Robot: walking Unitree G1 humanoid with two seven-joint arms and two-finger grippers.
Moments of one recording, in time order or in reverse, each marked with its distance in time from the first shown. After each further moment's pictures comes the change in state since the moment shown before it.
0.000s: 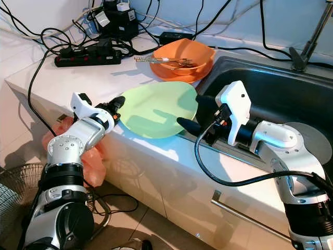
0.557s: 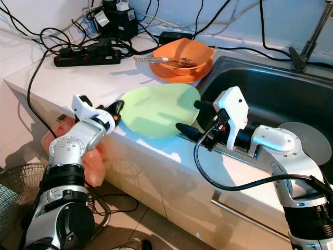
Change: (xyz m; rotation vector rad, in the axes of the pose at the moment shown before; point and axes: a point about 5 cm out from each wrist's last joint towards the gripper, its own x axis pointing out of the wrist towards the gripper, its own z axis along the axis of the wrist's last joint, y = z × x) left arm 0.001 0.000 0.000 -0.045 -0.020 -0.013; right arm 0.000 0.005 -0.006 0.014 0.018 0.029
